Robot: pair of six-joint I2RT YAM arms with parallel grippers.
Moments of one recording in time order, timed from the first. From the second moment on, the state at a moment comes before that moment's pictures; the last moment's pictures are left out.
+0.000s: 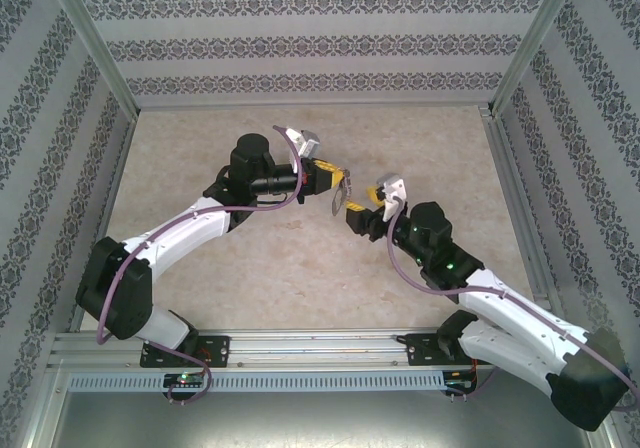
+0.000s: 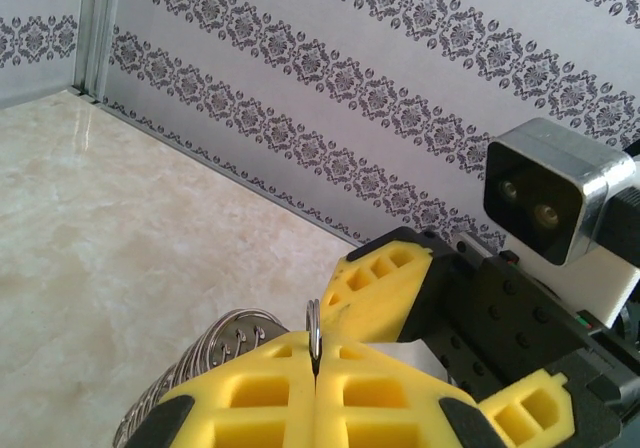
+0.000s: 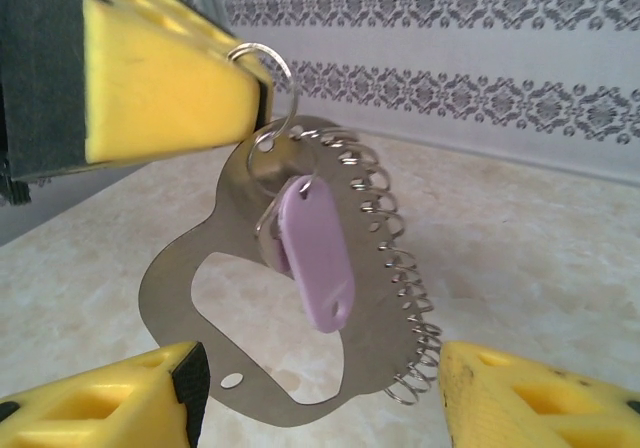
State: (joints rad) left arm -0.54 1.49 1.06 0.28 0.77 -0.30; right arm 0.65 0.89 0.52 0.19 -0.07 0.16
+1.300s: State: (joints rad) left arm -0.54 1.48 1.06 0.27 0.76 -0.29; right arm 0.59 1.05 0.63 0.24 -0.15 0.10
